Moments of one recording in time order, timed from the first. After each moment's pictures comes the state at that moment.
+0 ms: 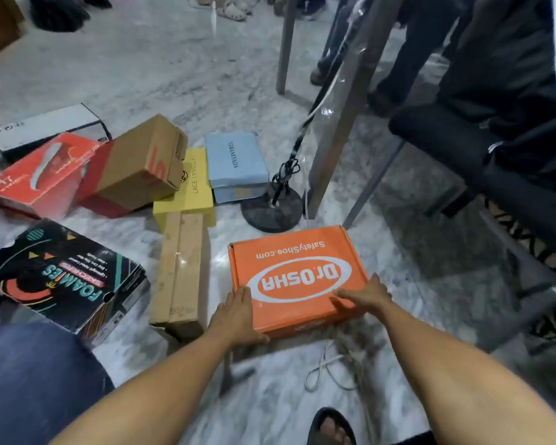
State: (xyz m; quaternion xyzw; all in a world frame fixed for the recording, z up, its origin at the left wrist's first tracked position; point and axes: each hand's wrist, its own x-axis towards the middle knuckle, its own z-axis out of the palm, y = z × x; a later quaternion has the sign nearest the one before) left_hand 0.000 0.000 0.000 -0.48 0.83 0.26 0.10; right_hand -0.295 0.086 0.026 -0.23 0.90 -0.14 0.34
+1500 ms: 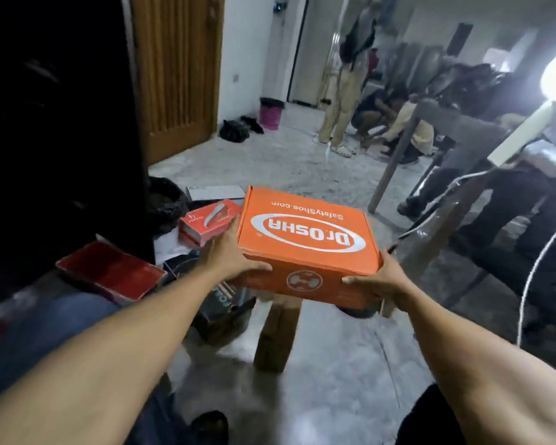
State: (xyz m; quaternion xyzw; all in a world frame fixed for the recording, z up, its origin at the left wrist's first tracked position) left_hand 0.262 -0.001 0.244 -0.60 0.69 0.22 -0.34; right_hand -0.068 0.039 0.283 -0.56 0.65 -0.36 0.37
